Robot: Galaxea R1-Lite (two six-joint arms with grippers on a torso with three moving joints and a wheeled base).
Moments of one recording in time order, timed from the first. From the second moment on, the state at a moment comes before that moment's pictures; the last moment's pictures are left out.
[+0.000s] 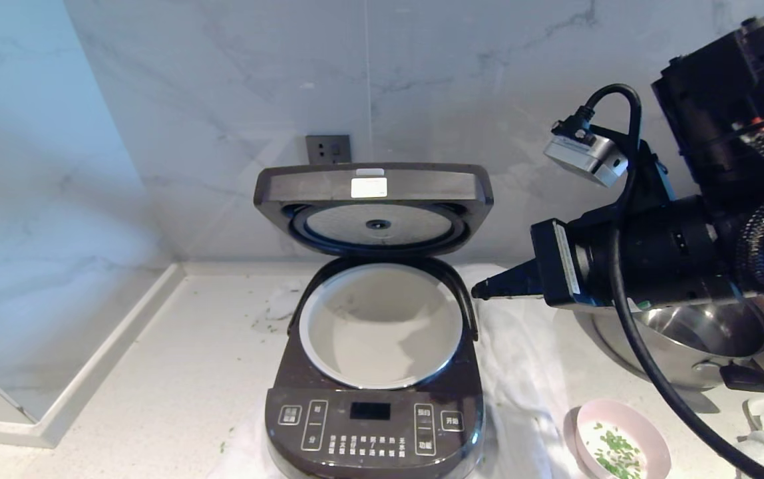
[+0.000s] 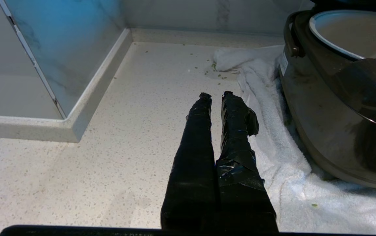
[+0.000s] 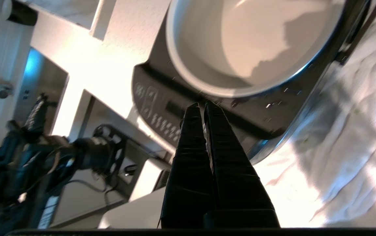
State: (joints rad) left arm 0.00 0.00 0.00 0.00 0.00 -0.03; right arm 0.70 1.55 -1.37 0.46 0.20 0.52
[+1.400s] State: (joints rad) left arm 0.00 0.00 0.00 0.00 0.00 -0.03; right arm 0.52 1.76 -1.52 0.19 0.23 0.46
